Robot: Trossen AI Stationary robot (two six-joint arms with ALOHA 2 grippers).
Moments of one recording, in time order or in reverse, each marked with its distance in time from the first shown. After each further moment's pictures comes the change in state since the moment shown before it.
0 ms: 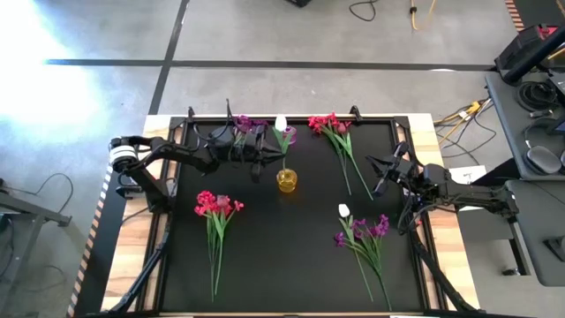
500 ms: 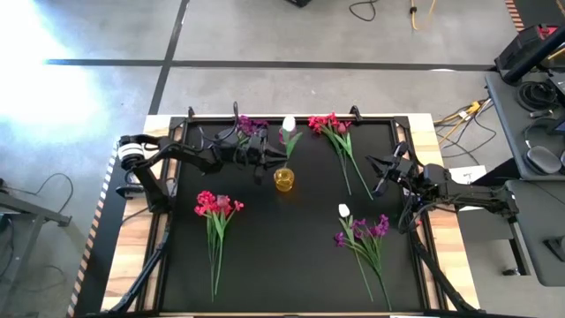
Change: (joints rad) left arm -0.004 0.071 0.008 -0.014 0.002 0.011; right arm 0.000 0.000 0.000 0.000 -0.002 0.042
